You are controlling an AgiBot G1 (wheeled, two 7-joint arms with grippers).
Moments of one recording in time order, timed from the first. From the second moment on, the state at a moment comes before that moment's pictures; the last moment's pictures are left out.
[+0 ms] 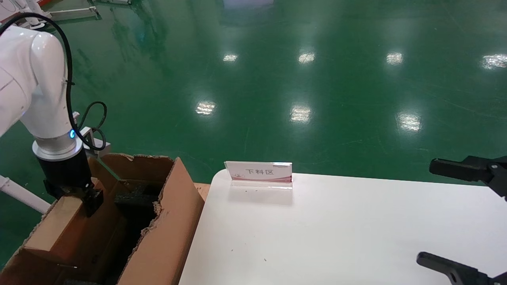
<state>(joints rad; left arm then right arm) -1.97 1.02 2.21 -0.15 1.35 1.46 -1.26 1.07 -0.61 -0.28 1.28 -0.73 -1.50 0.19</state>
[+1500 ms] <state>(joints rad) -1.92 1.02 2.20 -0.11 1.35 1.42 -1.24 1.07 -0.61 -0.28 1.28 -0.73 -1.49 0.19</state>
